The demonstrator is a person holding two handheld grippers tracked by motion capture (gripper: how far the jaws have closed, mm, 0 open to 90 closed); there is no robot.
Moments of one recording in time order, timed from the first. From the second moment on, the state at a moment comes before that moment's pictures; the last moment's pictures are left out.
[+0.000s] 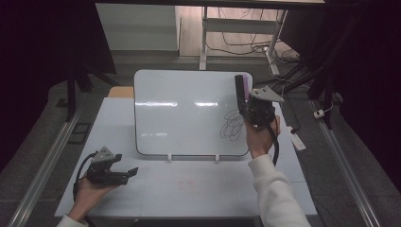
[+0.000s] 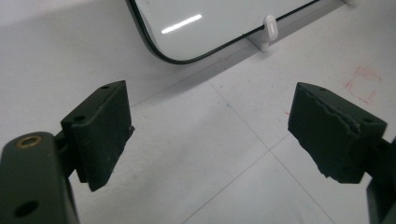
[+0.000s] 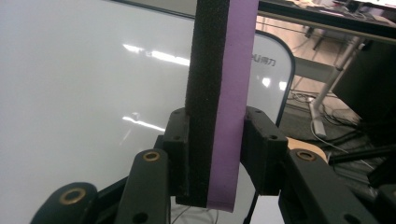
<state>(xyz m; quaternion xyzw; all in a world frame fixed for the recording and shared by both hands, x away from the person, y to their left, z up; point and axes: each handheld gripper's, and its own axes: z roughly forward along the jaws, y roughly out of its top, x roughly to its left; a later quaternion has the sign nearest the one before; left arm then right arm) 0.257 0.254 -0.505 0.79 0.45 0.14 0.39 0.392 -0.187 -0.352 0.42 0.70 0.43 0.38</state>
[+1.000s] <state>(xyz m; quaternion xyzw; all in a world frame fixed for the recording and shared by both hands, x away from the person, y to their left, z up) 0.256 0.242 -0.497 0.79 0.44 0.13 0.41 0.299 -0.212 -0.431 0.35 0.79 0.42 0.29</state>
